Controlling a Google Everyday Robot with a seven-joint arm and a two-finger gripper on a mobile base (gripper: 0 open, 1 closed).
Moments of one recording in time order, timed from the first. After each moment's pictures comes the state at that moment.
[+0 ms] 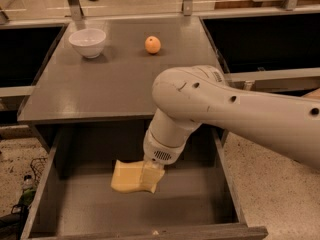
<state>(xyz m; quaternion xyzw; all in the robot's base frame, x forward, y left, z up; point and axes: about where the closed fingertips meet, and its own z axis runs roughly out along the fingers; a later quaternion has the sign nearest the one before) 0.409 0.026 0.741 -0.65 0.74 0.13 0.10</state>
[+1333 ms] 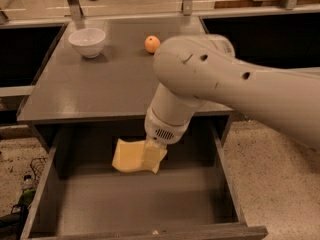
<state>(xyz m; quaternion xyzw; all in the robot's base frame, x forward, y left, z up) 0.433 0.018 0.791 -0.64 0.75 0.10 0.12</state>
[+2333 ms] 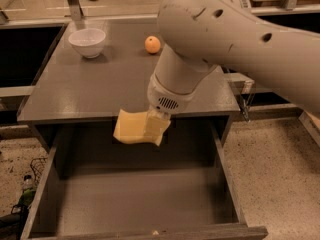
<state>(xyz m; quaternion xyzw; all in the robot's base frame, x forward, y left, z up) 0.466 0.008 0.856 -0.63 0.76 0.06 0.16</state>
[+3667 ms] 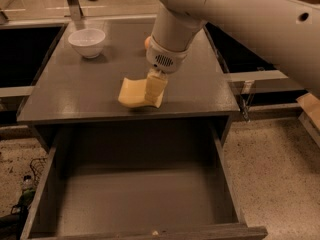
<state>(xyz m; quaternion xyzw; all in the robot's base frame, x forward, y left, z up) 0.564 0.006 0.881 -0.62 0.77 0.04 0.16</state>
